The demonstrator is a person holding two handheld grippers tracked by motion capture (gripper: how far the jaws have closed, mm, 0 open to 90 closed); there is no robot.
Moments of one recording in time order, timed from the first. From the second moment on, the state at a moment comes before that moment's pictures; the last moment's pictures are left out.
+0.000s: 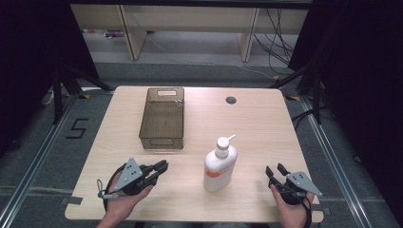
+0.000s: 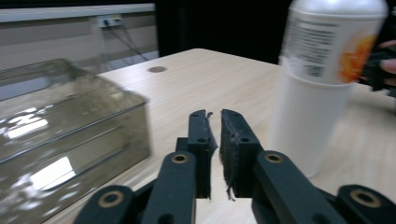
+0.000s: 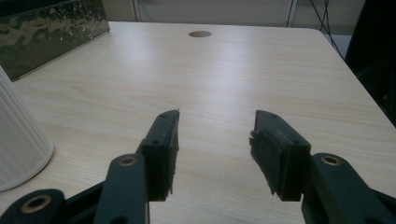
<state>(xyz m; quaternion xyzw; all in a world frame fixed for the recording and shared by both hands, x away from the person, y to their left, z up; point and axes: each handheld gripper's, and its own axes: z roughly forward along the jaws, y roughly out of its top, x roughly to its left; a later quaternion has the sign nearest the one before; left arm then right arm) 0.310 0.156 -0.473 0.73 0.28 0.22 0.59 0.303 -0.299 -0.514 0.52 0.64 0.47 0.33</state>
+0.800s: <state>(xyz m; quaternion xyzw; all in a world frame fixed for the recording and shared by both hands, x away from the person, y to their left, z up) 0.303 0.054 -0.454 0.77 0.15 0.15 0.60 0.304 -0.299 -0.513 0.52 0.64 0.46 0.33</state>
